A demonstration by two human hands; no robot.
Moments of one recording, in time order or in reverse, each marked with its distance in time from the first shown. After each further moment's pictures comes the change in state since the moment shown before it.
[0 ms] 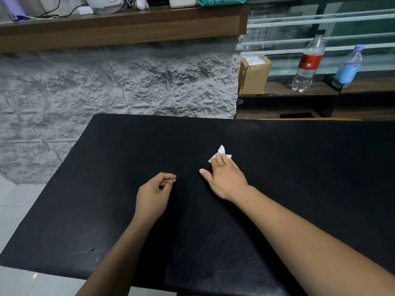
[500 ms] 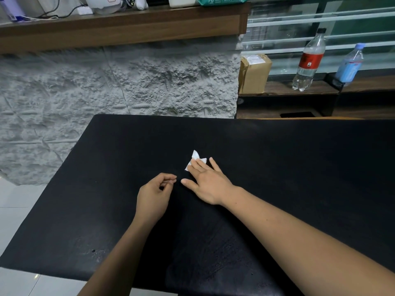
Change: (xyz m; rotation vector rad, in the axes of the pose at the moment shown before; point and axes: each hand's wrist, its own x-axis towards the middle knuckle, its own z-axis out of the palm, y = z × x) left_hand 0.001 -0.002 0.000 0.010 -0.001 0.042; right_hand 0.007 -0.032 0.013 0.105 -0.072 -0.262
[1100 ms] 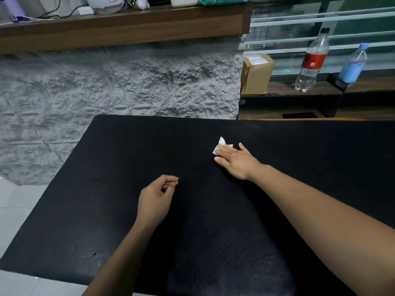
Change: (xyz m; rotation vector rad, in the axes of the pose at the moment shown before) left_hand -0.002 0.002 -0.001 -0.034 -0.010 -0.027; right_hand 0.016 0.102 -0.043 0.025 0.000 0.125
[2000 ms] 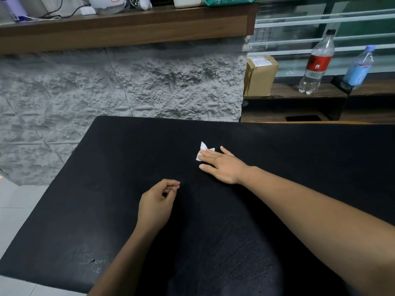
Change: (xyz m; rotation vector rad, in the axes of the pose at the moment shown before) left_hand 0.003 -0.005 0.002 0.000 0.007 0.014; right_hand 0.031 -0.029 0.014 -0.020 -0.034 -0.199
